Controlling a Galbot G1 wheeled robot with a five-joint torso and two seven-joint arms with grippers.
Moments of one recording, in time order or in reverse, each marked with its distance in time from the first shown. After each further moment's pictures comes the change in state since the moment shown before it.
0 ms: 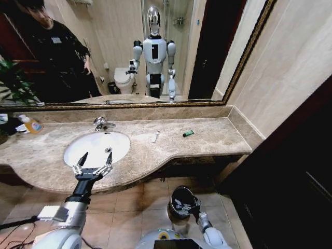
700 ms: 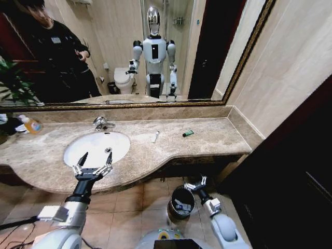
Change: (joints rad) left arm 0.000 0.000 0.000 0.000 0.000 0.000 0.000; right arm -0.088 -0.055 0.028 0.666 0.140 -0.117 0.021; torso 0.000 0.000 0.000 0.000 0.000
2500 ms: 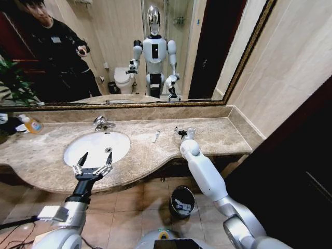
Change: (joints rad) left arm 0.000 0.000 0.000 0.000 0.000 0.000 0.000; right arm 0.879 0.038 -0.358 -0.466 0.496 -0.556 0.800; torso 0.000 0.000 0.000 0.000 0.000
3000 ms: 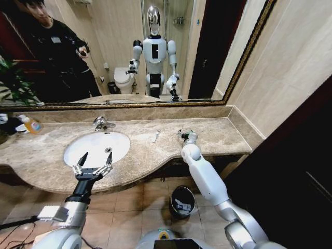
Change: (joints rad) left arm 0.000 0.000 0.000 0.000 0.000 0.000 0.000; right arm -0.027 0.006 0.017 -0.034 -0.065 0.037 -0.038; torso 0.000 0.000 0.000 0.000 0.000
